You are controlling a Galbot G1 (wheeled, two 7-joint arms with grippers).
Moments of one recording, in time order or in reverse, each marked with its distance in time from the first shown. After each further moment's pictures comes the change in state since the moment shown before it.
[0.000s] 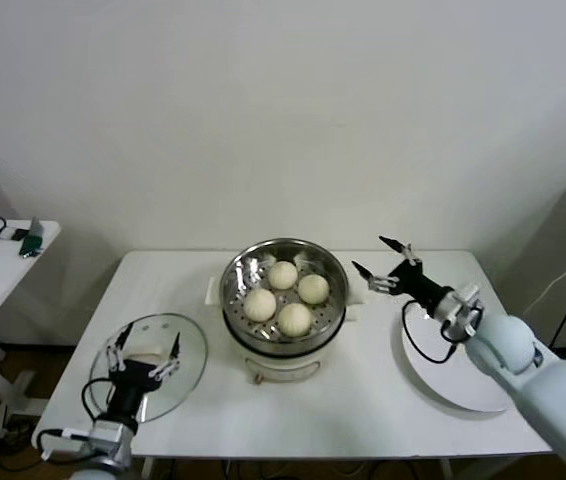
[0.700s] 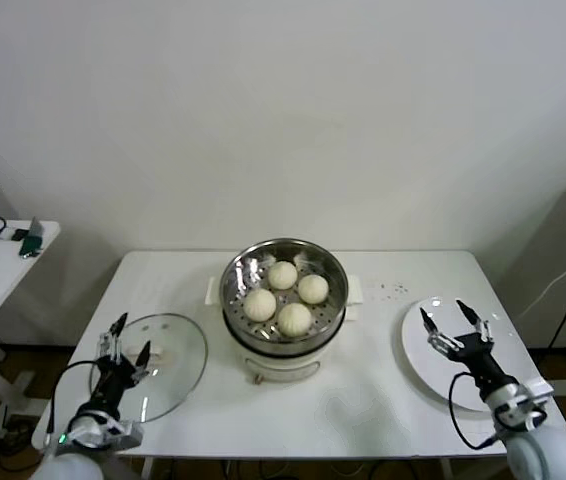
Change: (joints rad) left arm -0.057 0.088 -0.036 0.088 0.844 0.027 0.037; right arm -0.567 0.355 0.565 0.115 -0.099 -0.005 -0.026
